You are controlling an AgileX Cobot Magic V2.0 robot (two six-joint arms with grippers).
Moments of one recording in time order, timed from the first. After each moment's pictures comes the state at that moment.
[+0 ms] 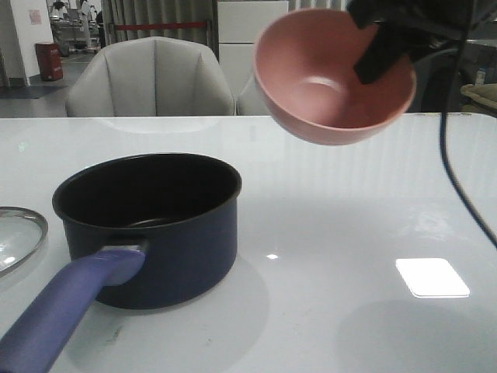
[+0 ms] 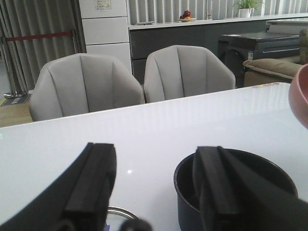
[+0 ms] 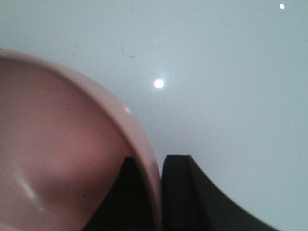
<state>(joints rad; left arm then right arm) -0.29 0.14 -0.21 -0.08 0.13 0.11 0.24 1.44 -1.04 0.40 0.45 -0.45</state>
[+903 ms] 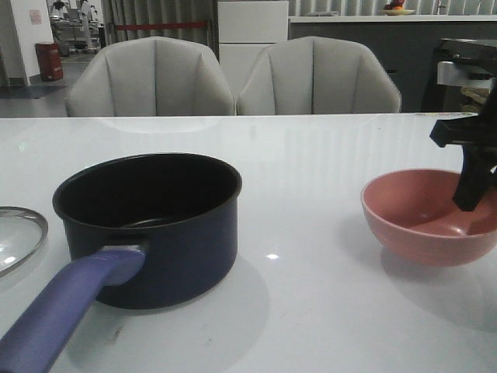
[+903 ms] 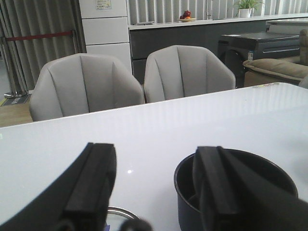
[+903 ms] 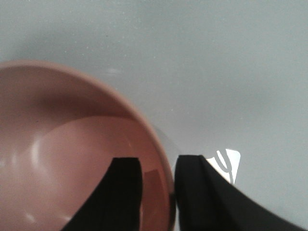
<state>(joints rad) -0.29 0.14 -0.21 -0.08 0.13 0.11 -0.01 1.77 -1.14 0.24 0.73 -0.20</state>
